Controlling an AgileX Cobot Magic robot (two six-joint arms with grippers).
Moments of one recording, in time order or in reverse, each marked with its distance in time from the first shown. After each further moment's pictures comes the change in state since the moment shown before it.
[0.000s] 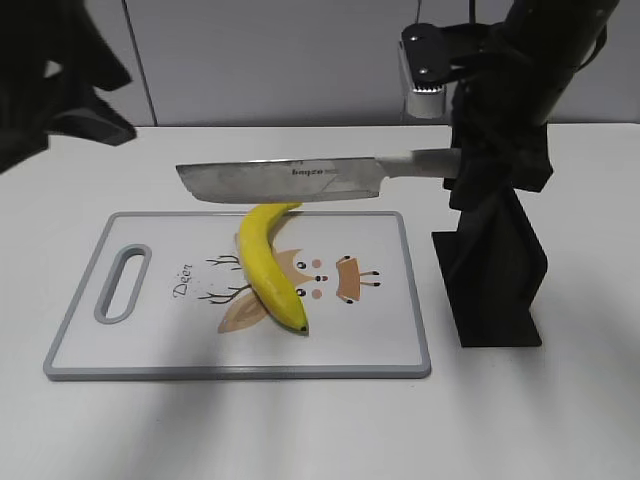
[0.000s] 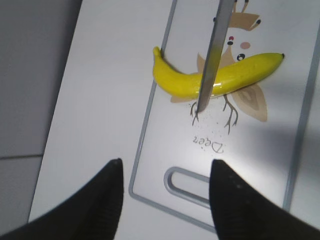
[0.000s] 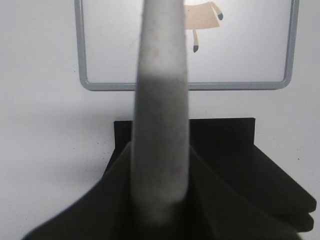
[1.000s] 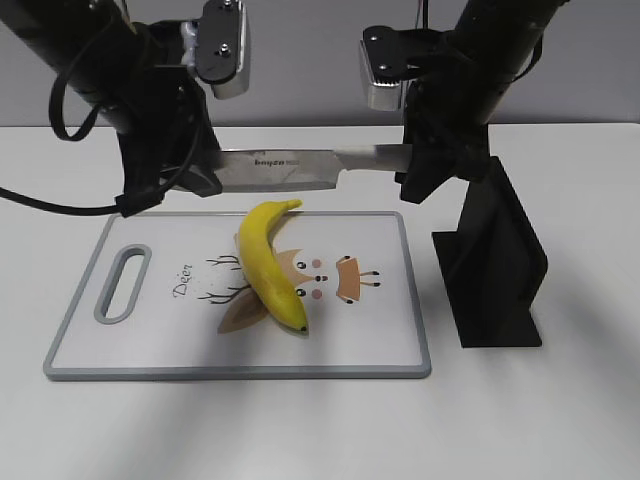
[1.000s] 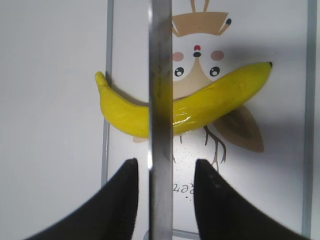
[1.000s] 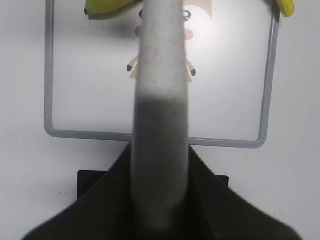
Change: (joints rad) left arm -0.066 0.340 -0.134 -0.047 -0.006 0.111; right arm 0.000 0.161 -0.151 0.112 -0.012 -0.091
